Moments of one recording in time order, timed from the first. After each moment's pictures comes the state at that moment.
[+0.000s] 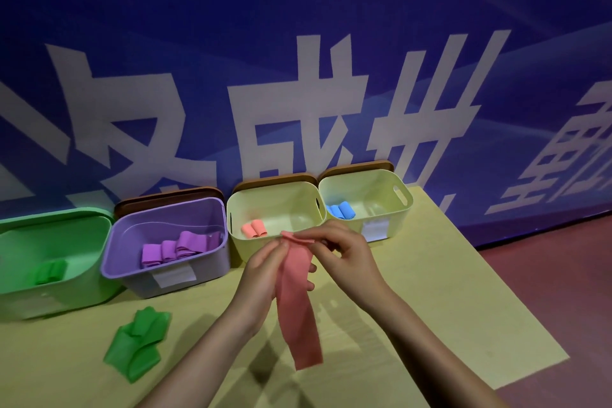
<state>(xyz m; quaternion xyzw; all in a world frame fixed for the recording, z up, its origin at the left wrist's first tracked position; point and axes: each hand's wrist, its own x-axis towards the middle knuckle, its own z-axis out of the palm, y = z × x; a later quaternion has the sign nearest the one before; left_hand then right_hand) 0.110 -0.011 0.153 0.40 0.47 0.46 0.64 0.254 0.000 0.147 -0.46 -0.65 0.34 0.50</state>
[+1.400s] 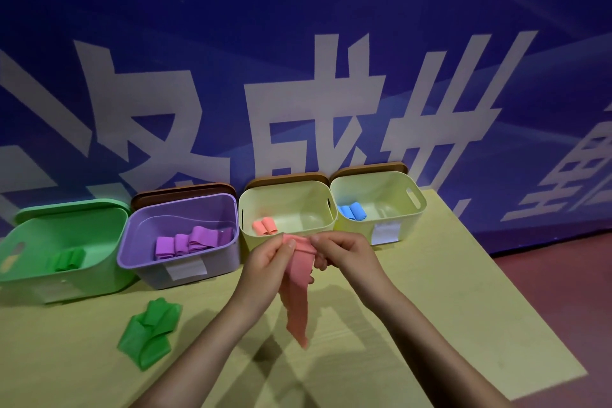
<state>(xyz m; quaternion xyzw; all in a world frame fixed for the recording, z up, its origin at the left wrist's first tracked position) 0.098 -0.009 0.155 0.50 0.50 0.46 0.53 0.246 0.002 0.160 -0.46 -0.56 0.52 0.45</state>
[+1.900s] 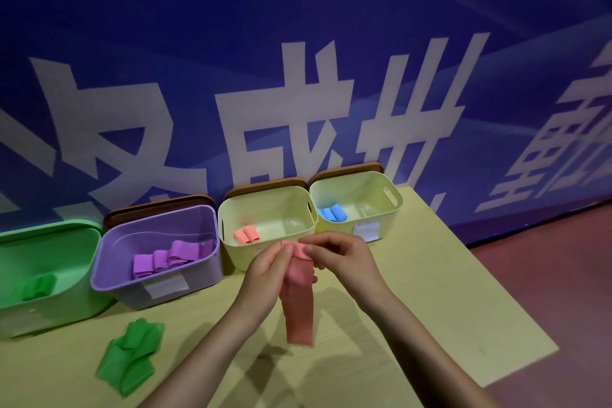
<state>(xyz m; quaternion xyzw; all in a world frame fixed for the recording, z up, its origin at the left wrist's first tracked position) 0.120 -0.007 0.150 0.51 0.47 0.44 0.57 0.263 -0.010 0.164 -0.50 -0.52 0.49 0.49</state>
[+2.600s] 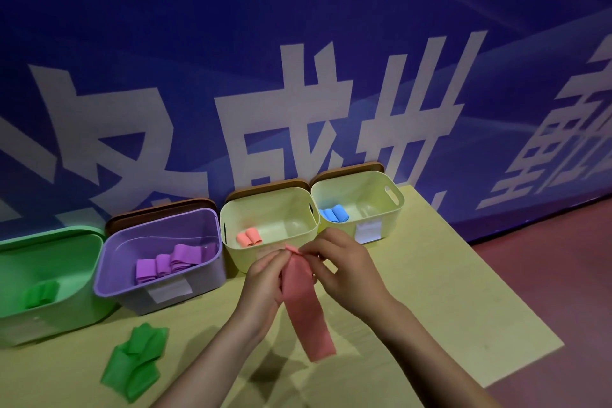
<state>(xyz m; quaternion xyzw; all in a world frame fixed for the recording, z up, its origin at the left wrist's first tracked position) 0.121 -0.002 0.139 0.36 0.44 0.49 0.66 0.265 -0.003 0.137 -0.46 -0.77 0.08 0.44</state>
